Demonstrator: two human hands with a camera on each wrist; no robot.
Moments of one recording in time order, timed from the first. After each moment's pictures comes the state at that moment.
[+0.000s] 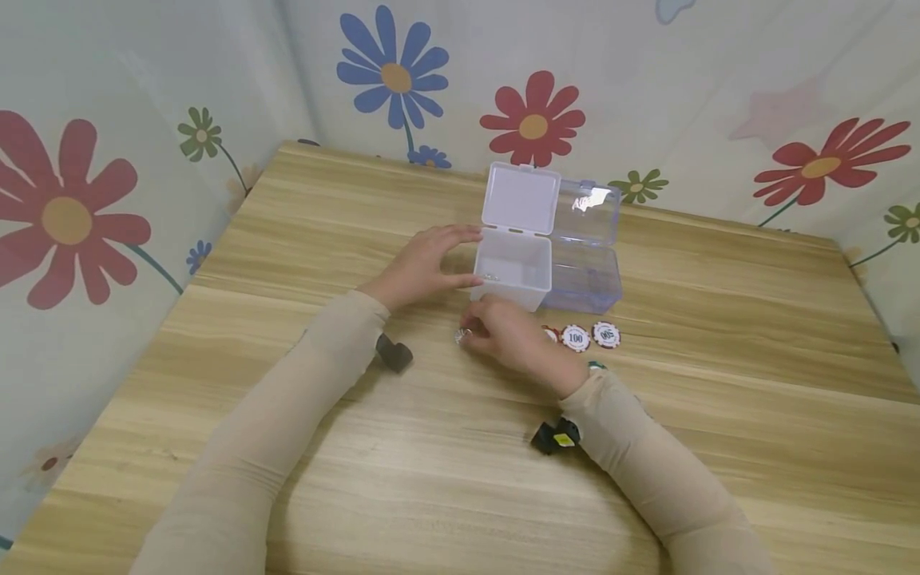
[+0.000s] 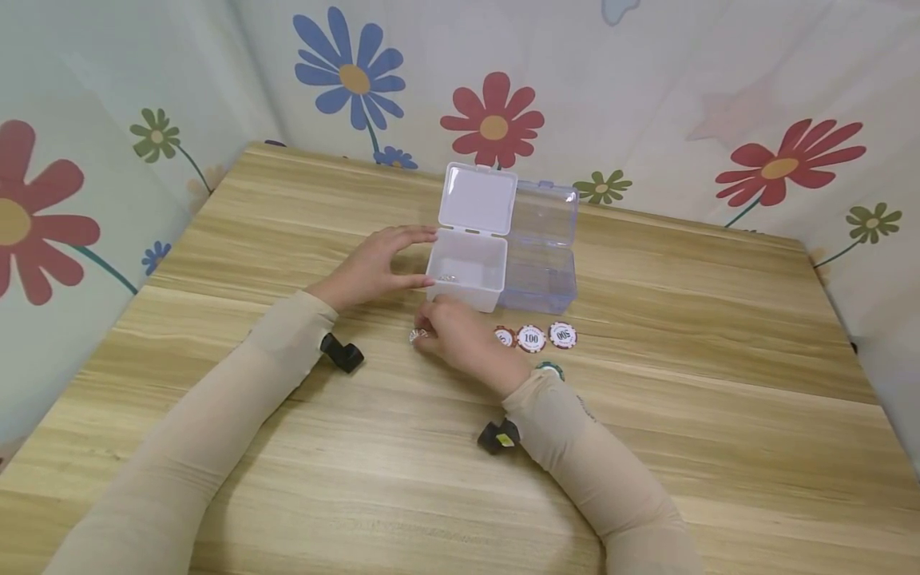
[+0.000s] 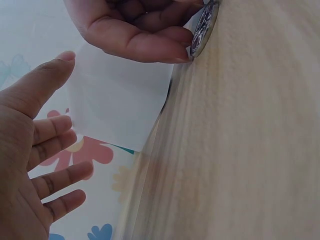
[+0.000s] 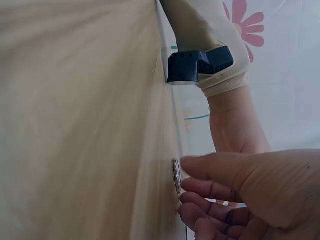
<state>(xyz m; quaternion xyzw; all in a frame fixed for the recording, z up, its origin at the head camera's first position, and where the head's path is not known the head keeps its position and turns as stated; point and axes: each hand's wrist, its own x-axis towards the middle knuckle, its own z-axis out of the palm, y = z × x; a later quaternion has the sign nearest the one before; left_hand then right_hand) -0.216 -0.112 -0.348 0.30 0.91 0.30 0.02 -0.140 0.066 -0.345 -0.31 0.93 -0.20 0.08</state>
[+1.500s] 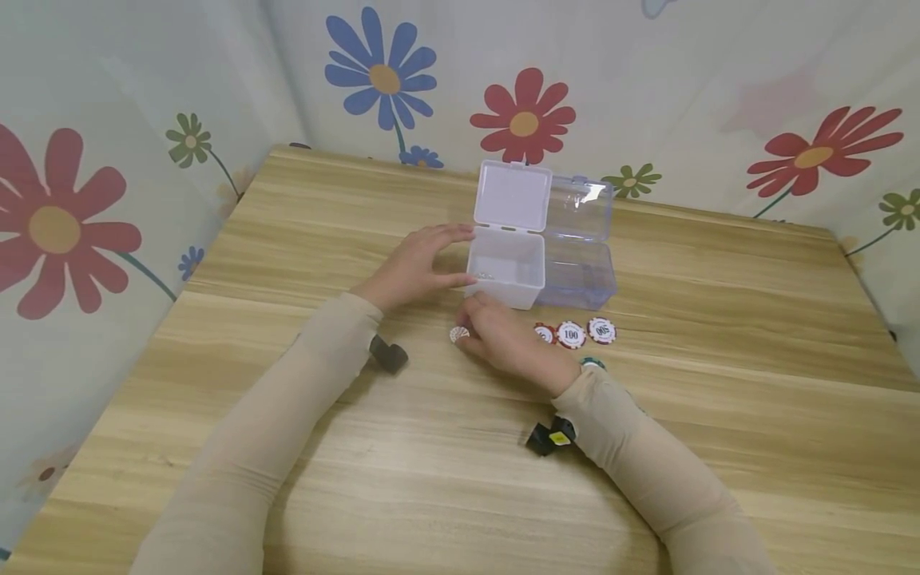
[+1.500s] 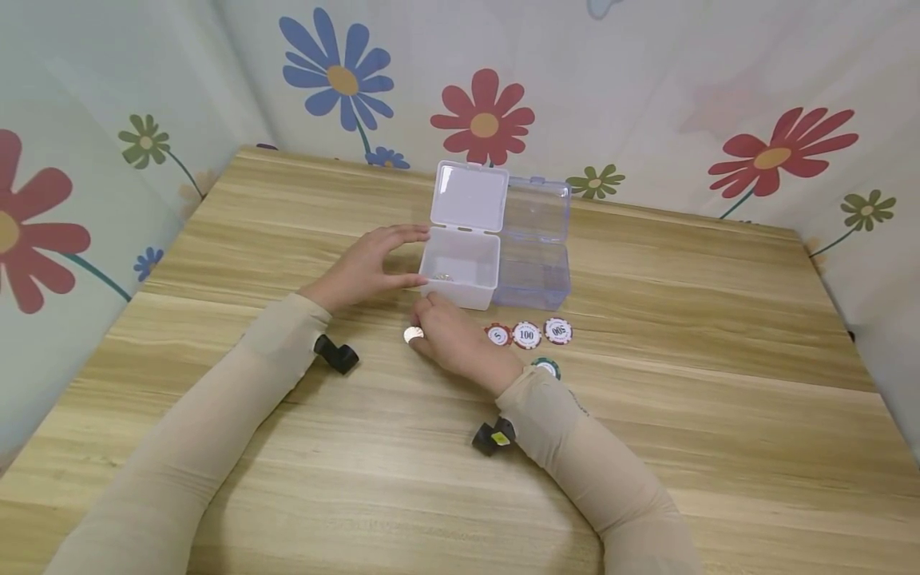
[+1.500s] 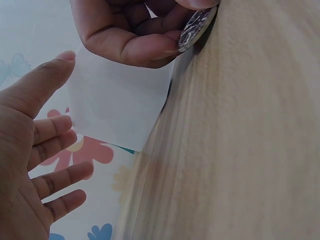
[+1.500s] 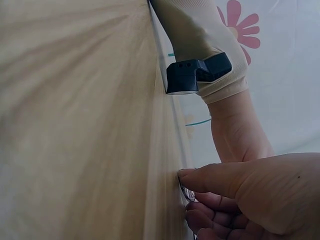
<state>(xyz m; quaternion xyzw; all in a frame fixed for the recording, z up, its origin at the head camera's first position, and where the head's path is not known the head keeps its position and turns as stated) -0.216 -0.110 -0.350 0.30 0.90 0.31 0.01 -0.138 0.068 -0.354 -0.32 0.93 -0.19 0.07</state>
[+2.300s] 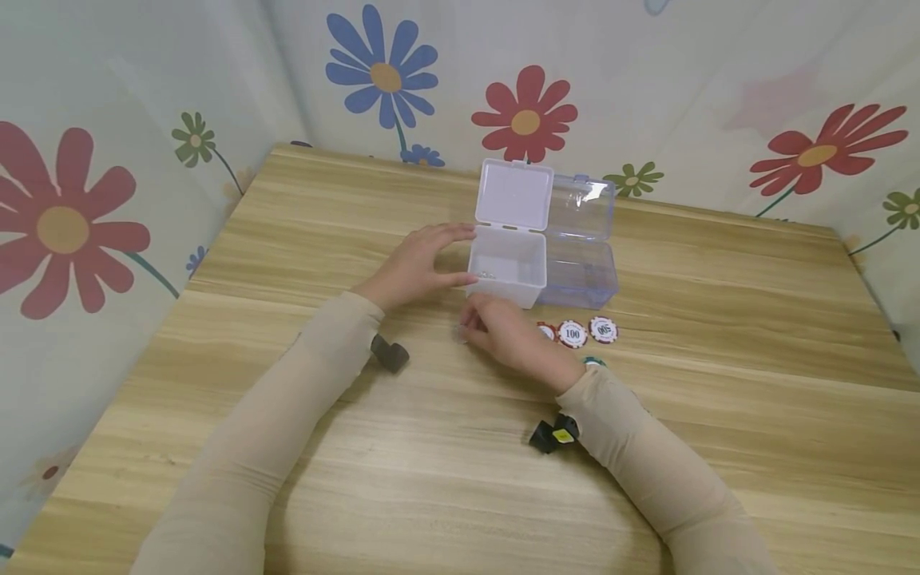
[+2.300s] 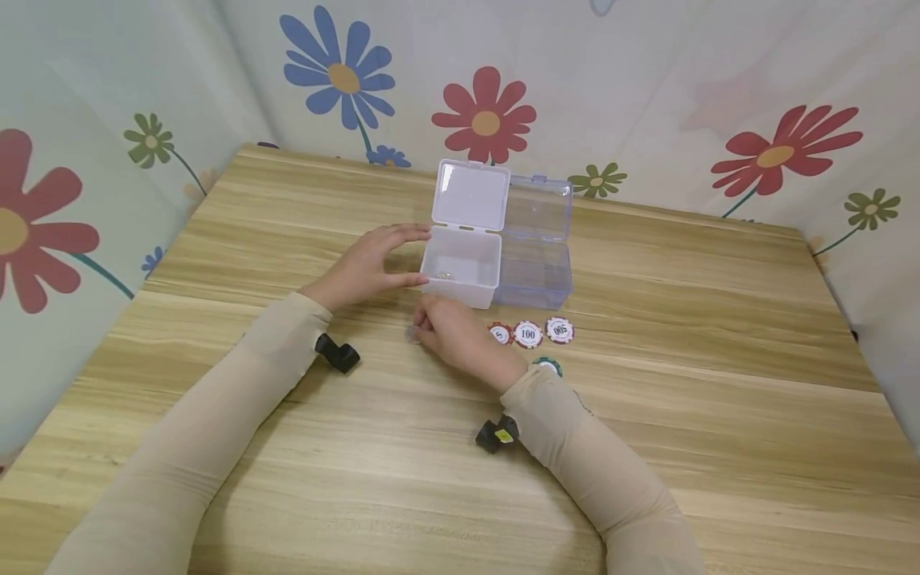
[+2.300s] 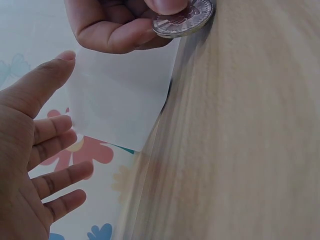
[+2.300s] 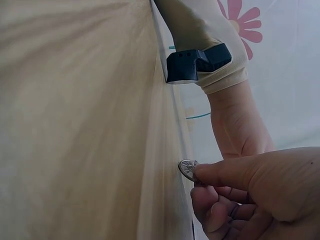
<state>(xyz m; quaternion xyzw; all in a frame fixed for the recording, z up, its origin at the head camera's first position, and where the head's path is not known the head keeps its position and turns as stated) -0.215 -0.111 -0.348 0.29 0.90 0.31 0.01 -0.142 0.069 -0.350 -0.28 0.92 -0.26 0.10</state>
